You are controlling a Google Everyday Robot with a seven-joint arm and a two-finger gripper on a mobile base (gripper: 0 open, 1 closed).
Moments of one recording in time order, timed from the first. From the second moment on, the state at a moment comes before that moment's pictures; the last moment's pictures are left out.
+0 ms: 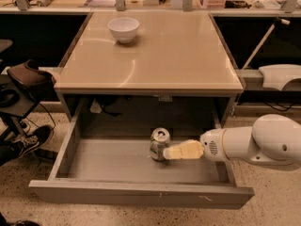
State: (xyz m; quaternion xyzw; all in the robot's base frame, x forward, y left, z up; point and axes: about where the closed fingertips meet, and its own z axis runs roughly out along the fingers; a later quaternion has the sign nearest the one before) arm 0.478 -0.106 0.693 -0.21 0.88 0.32 0.30
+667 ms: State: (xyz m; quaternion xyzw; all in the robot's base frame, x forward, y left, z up) arm 0.496 -0.107 0.695 -0.18 0.88 0.31 0.32
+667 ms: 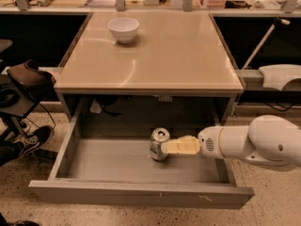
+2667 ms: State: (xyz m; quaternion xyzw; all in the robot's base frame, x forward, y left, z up) arm 0.527 -0.001 0.702 -0.14 0.82 0.32 0.45
